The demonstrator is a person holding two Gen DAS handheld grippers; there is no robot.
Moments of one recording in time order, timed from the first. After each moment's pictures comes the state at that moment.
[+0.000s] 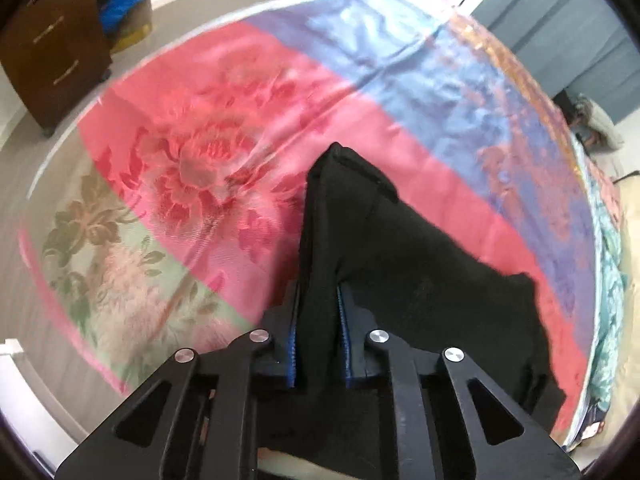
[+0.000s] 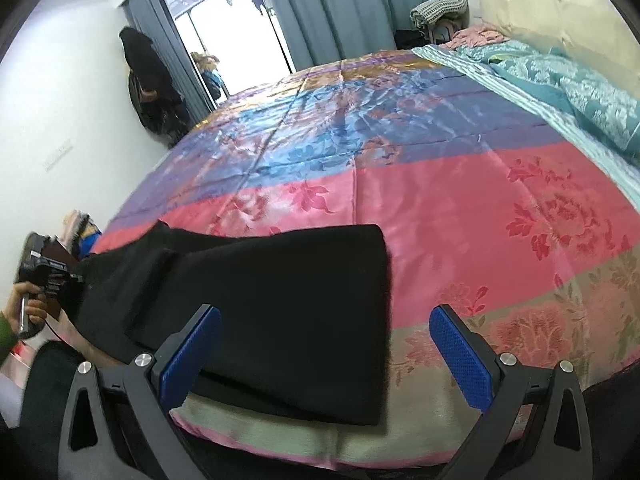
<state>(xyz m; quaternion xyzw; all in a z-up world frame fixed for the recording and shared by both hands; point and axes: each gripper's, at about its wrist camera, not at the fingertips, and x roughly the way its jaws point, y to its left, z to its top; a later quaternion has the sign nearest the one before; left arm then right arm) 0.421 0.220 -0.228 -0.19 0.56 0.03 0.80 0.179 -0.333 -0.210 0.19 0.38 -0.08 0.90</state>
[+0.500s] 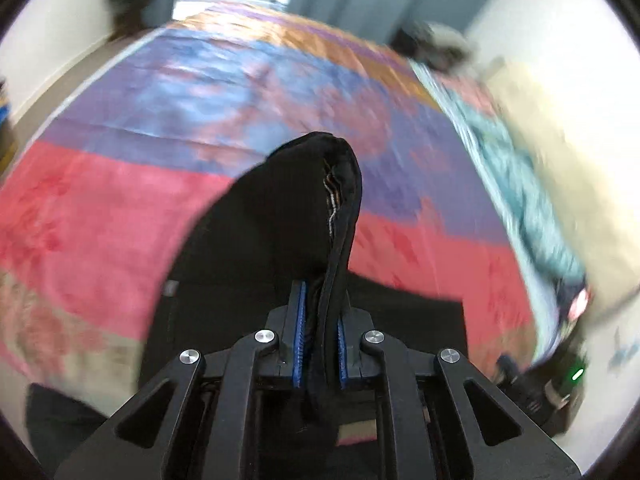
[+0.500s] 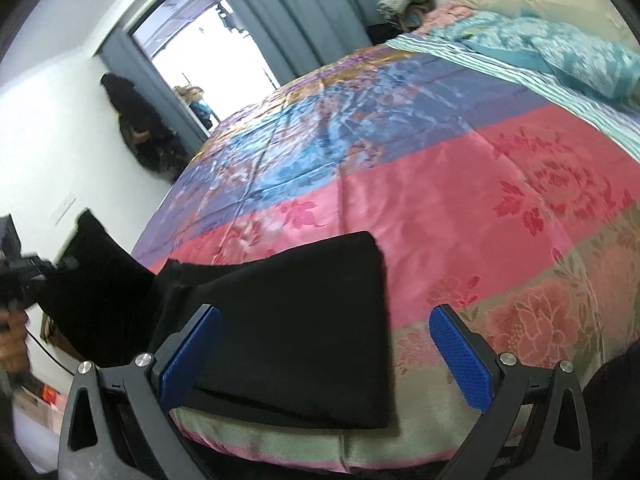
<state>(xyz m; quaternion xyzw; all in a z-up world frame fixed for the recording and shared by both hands) 0.342 -0.055 -0.141 -0.07 0.51 -0.22 0.83 0.166 -0.363 -0.211 0.28 0.35 -0.09 0.89</state>
